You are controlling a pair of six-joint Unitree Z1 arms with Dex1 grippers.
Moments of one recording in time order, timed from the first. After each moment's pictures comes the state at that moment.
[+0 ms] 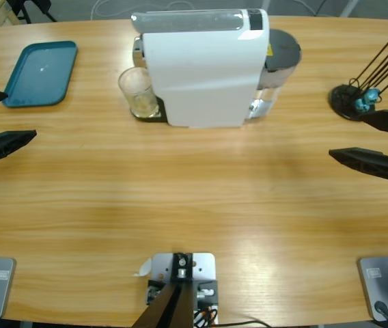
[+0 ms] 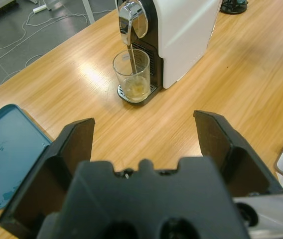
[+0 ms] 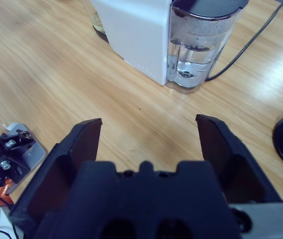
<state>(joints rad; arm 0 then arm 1) -0.71 0.91 -0.46 -0.01 -0.12 0.16 0.59 0.89 -0.53 0.19 0.17 -0.01</state>
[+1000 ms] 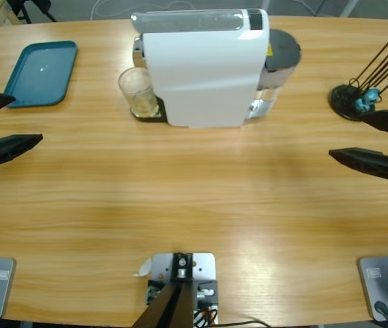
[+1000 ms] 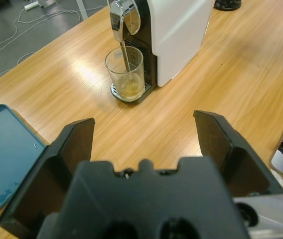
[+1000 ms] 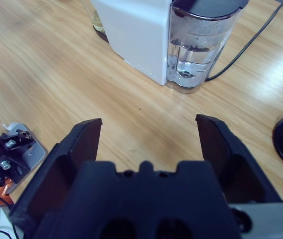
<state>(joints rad) -0.71 0.93 -0.46 -0.02 -0.15 0.16 0.59 0.89 -0.53 0.19 0.17 -0.01</state>
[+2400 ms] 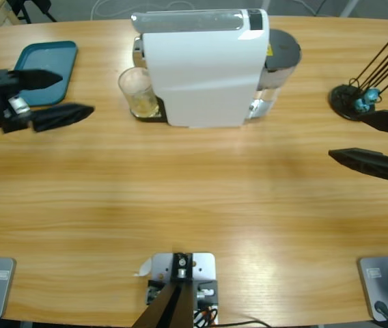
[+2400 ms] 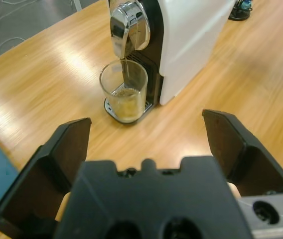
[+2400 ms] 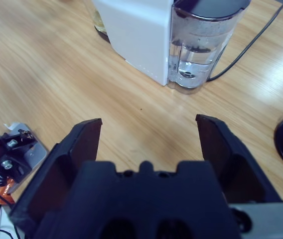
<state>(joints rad) -0.71 1.29 -0.53 -0.26 -0.18 0.07 0.59 0.89 -0.53 0.19 0.17 -0.01</state>
